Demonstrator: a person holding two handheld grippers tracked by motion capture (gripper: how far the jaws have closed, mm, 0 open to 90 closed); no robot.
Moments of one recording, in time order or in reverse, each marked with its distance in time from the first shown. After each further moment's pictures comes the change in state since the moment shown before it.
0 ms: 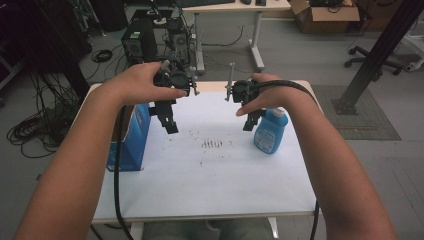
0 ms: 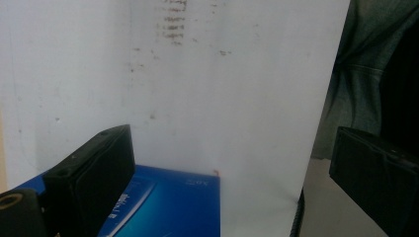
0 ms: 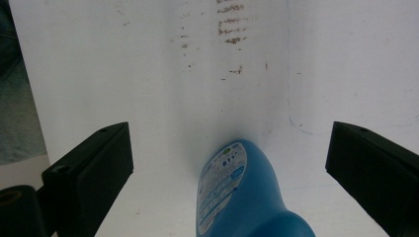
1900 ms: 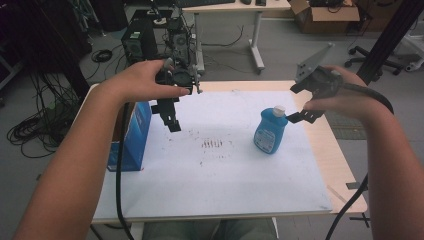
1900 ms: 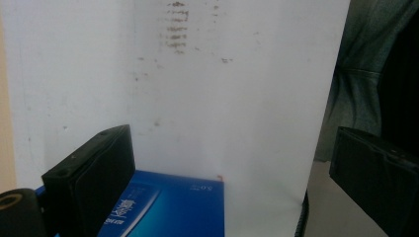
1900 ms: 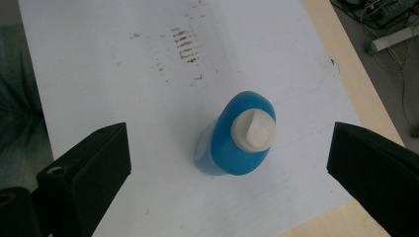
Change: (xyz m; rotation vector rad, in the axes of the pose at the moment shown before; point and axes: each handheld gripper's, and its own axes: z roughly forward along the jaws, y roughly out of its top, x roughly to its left) left arm -0.001 0.006 -0.004 -0.015 0.016 0.018; right arm 0.058 -0.141 -0.080 -0.432 -0.227 0.222
